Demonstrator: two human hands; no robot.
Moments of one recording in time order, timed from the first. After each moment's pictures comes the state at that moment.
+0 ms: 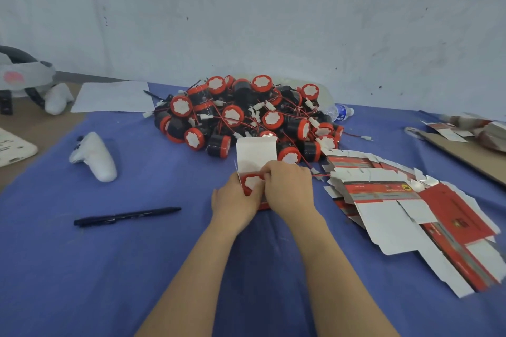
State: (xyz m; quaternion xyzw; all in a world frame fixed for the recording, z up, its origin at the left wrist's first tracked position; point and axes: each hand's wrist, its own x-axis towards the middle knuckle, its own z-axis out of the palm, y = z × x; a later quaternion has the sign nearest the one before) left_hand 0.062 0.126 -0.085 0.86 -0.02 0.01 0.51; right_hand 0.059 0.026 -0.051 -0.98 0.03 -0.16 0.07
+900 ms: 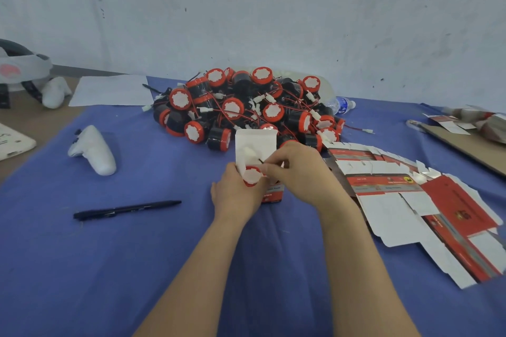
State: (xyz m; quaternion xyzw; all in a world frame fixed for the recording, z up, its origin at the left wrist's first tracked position) left_hand 0.059 0.121 -0.077 0.86 0.01 0.03 0.52; right_hand 0.036 0.007 -0.019 -0.94 -0.09 -0.13 0.31
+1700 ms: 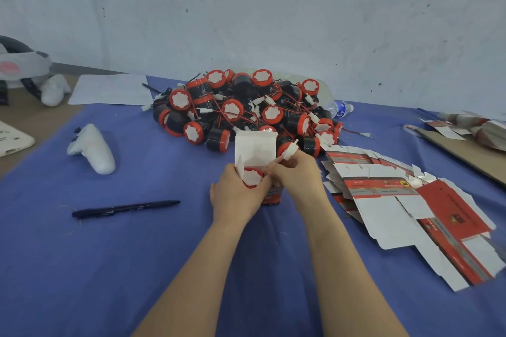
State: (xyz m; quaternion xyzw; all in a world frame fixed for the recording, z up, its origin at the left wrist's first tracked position) left_hand 0.056 0.121 -0.080 0.84 0.01 0.06 0.54; right_hand 0.058 0.011 -0.053 -0.82 0.12 -0.16 0.54
